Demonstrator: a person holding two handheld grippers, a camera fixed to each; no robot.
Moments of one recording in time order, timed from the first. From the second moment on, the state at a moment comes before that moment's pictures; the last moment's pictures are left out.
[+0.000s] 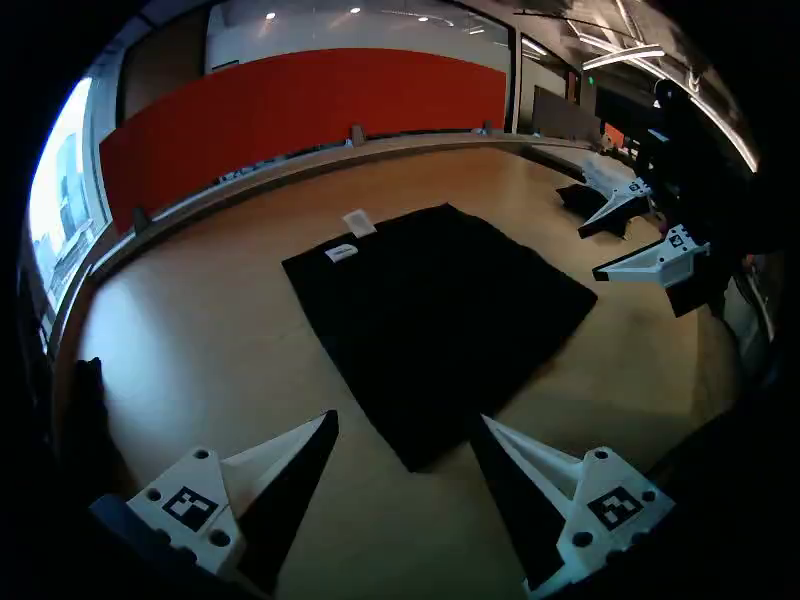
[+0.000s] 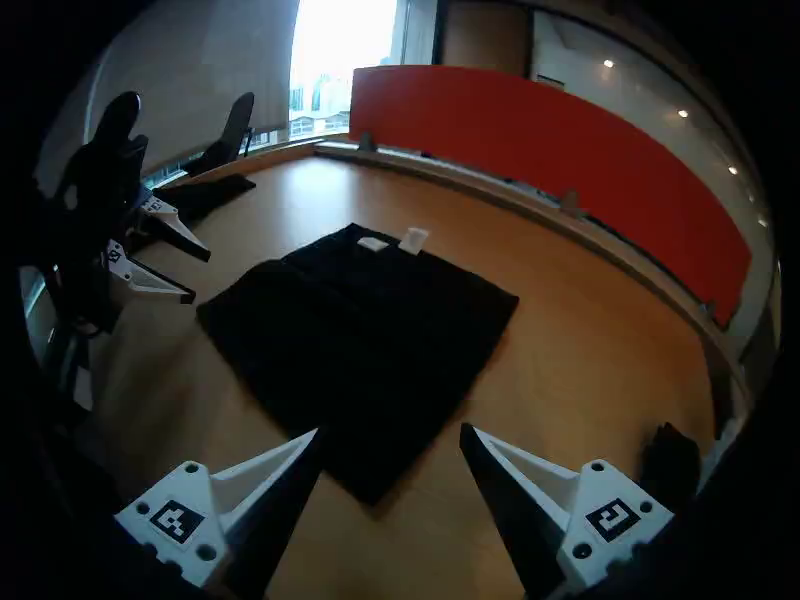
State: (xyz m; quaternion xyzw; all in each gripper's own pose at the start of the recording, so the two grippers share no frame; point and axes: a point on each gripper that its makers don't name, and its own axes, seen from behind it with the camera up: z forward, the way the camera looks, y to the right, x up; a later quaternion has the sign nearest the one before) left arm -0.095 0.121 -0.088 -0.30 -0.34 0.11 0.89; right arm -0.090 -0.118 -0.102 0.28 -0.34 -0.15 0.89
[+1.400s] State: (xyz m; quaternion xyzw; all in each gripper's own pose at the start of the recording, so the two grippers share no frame) left arm -0.134 0.123 -0.101 -0.29 -0.39 0.13 0.86; right arm -0.141 -0.121 -0.124 0.32 -0.40 -0.14 0.85
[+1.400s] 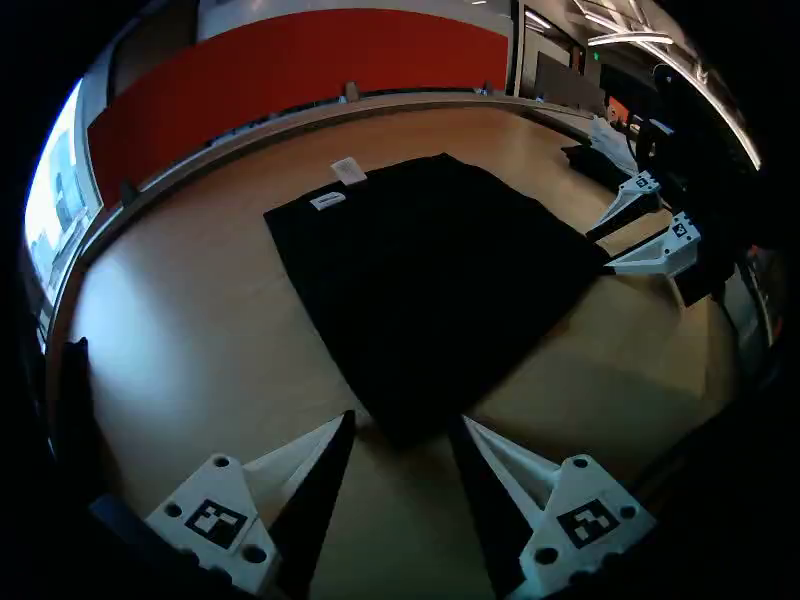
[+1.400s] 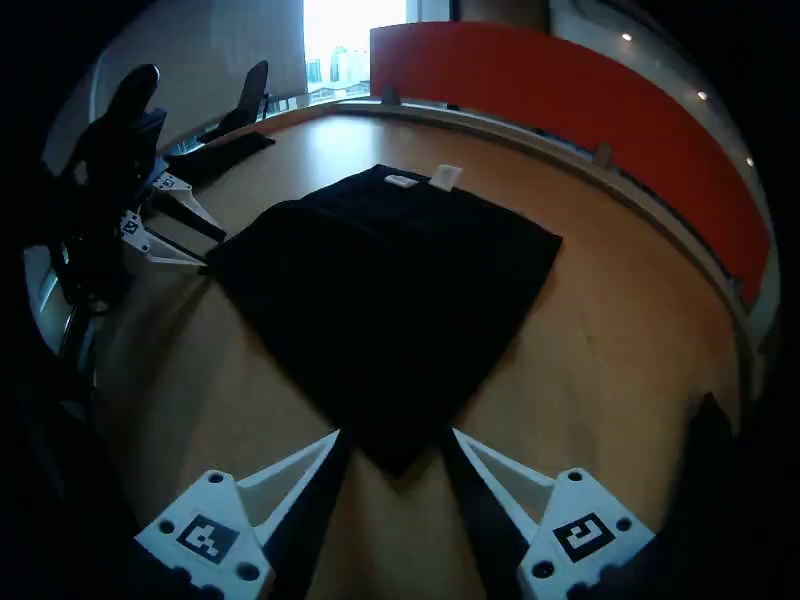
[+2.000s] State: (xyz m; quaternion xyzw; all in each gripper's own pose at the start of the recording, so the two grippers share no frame) left arm -0.134 0.123 -0.099 -0.26 -0.40 0.13 0.87; right arm -0.138 -0.125 -0.122 0.32 -0.40 -0.15 0.85
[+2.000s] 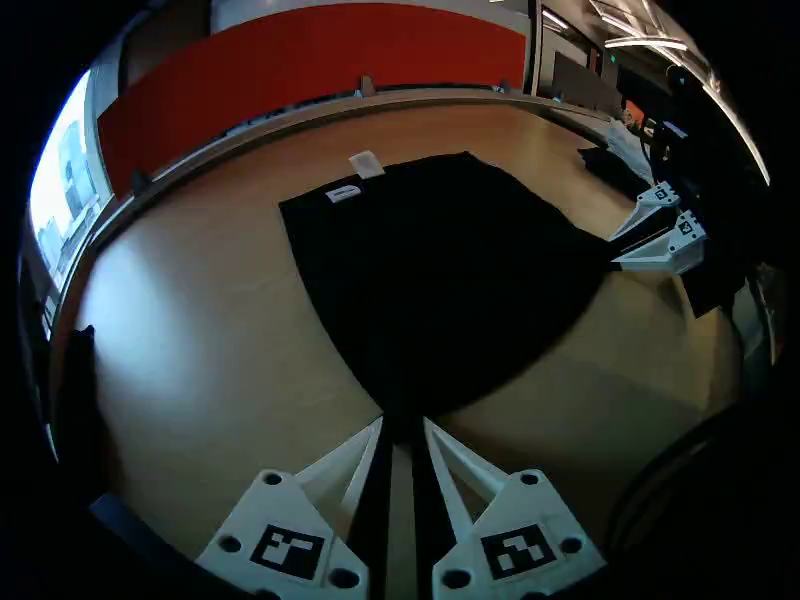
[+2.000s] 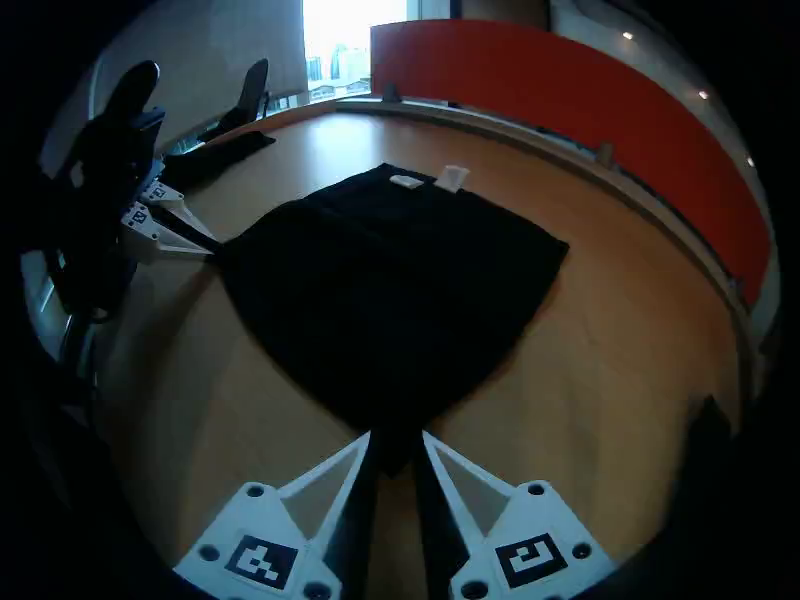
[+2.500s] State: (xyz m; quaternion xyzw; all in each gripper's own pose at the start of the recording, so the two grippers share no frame) left arm -0.108 0.129 -0.101 -0.25 -0.40 0.08 0.88; right arm -0.111 -0.120 -0.112 0.31 -0.38 -0.15 0.86
